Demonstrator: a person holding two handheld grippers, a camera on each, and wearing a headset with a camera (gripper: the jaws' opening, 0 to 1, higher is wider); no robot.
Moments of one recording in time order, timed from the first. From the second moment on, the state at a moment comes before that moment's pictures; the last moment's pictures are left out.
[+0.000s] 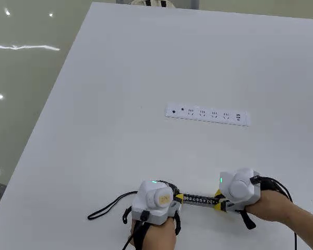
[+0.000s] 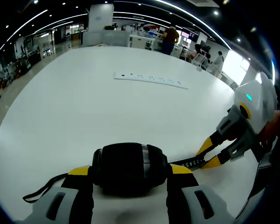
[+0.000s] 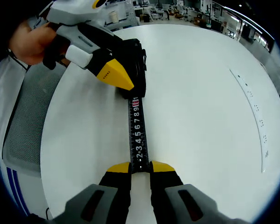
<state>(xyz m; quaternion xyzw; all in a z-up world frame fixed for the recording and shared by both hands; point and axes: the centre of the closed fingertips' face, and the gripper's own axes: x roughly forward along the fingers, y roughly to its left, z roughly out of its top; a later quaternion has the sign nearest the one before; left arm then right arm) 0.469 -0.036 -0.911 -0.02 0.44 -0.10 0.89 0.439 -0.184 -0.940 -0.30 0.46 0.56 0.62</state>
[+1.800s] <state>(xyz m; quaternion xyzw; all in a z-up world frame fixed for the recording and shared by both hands) 0.468 -0.036 -0.911 -0.03 0.44 -0.10 0.89 0.446 -0.118 -0.939 -0.31 0.43 0.58 0.61</state>
